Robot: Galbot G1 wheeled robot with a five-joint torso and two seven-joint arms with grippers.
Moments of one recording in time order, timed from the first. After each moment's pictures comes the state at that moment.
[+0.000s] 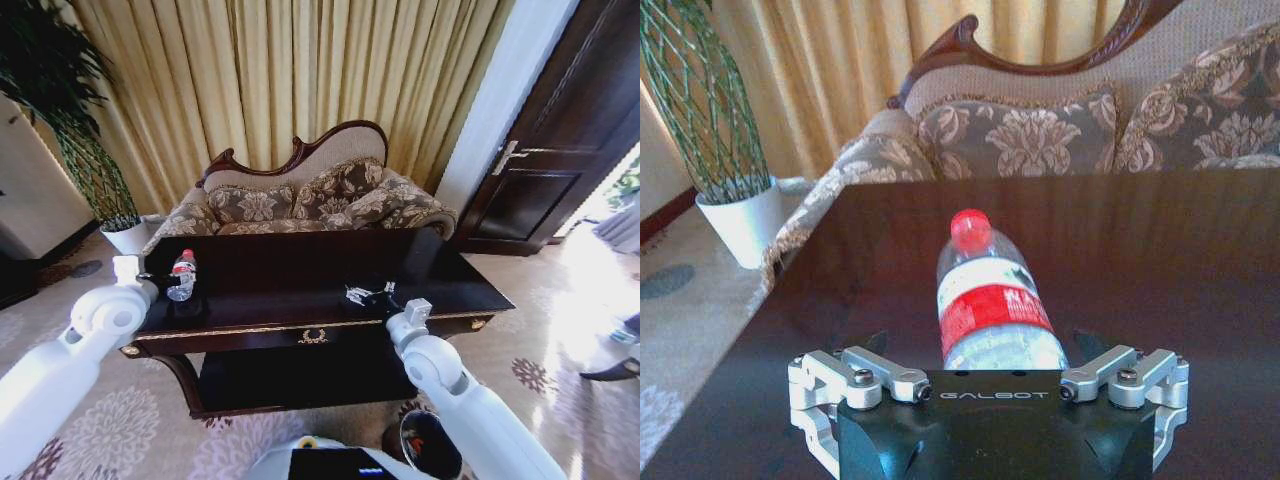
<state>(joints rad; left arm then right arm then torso) 1.12 -0.59 -0.53 -2.09 -1.31 0.74 -0.73 -1.25 1.01 0.29 2.16 0.62 -0.33 0.26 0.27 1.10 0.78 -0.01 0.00</state>
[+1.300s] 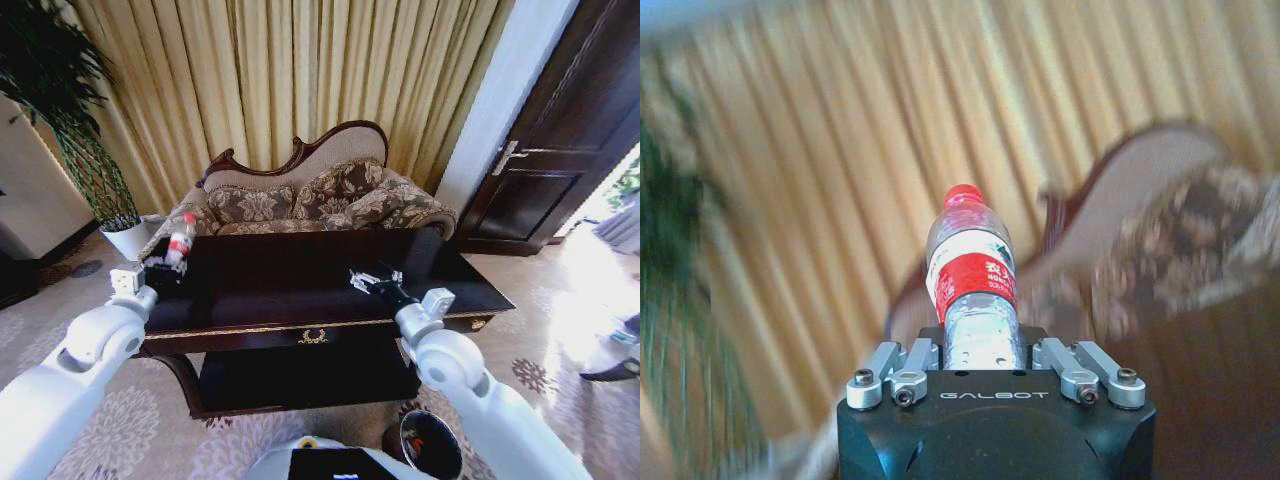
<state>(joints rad) 1.32 -0.64 -0.69 -2.17 -0.59 0.36 -0.27 -1.20 0.92 0.32 2.38 1.00 -0.35 0.43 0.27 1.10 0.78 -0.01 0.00</state>
